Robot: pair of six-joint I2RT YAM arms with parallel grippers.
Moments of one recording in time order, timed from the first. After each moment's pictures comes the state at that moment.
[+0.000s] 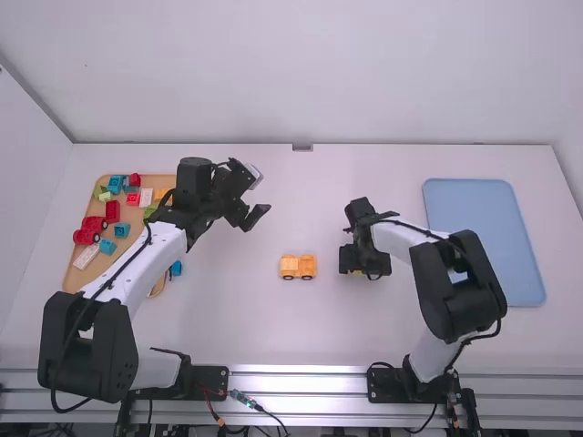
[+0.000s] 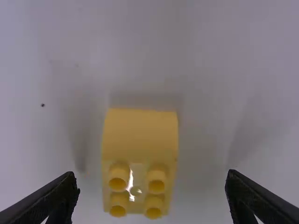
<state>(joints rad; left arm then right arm) -0.14 1.44 0.95 -0.16 0.44 0.48 0.35 1.82 0.95 -0.67 0.00 0.35</state>
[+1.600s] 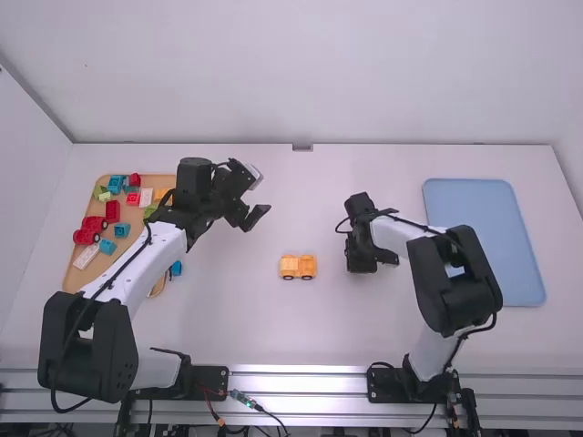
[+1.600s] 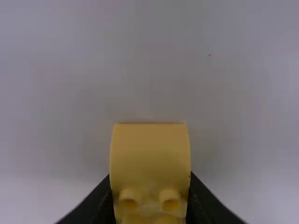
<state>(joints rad) -0.14 1.44 0.95 -0.17 0.44 0.48 0.34 1.86 0.97 -0.60 -0.07 1.85</state>
